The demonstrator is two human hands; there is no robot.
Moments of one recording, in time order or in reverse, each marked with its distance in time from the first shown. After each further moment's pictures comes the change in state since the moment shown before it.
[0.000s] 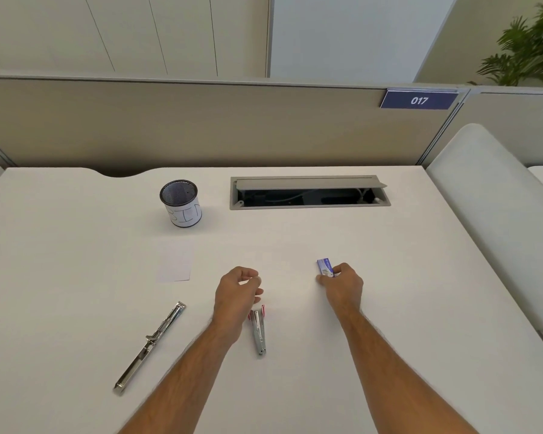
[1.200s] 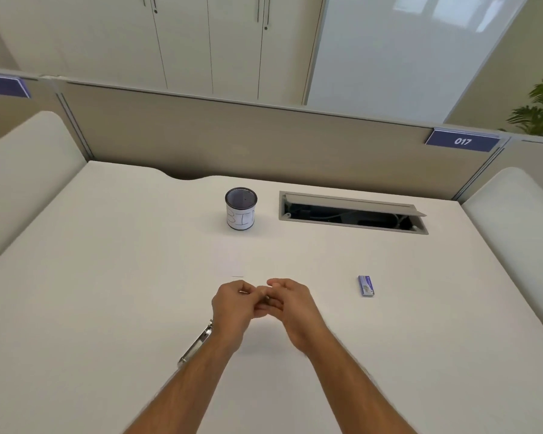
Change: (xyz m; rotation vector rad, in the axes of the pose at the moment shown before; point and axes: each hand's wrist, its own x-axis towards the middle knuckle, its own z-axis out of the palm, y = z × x) left_hand -0.037 -0.002 -0.114 -0.041 0.099 0.049; right_hand -0.182 -0.090 0.085 0.603 -0.730 0.035
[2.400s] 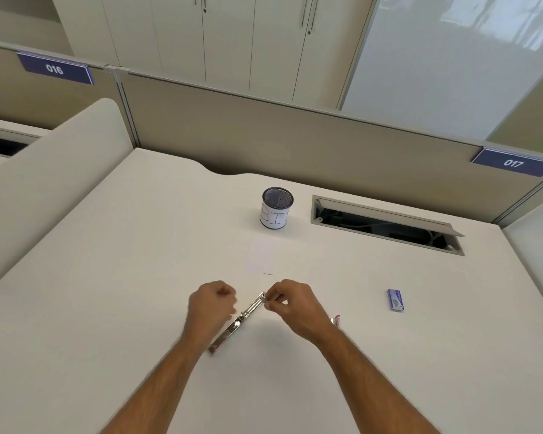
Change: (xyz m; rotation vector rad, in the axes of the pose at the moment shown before) left_hand 0.010 -0.022 -0.106 0.168 0.119 -0.012; right_hand 0.025 0.016 0.034 -1.078 -0.201 -0.380
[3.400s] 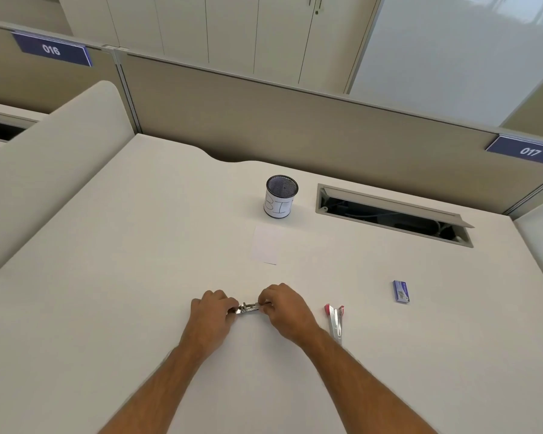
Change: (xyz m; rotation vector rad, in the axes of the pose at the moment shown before) left_hand 0.026 -0.078 0.009 0.854 -0.117 0.384; right_hand 0.014 0.034 0.051 -0.321 -0.014 -0.128
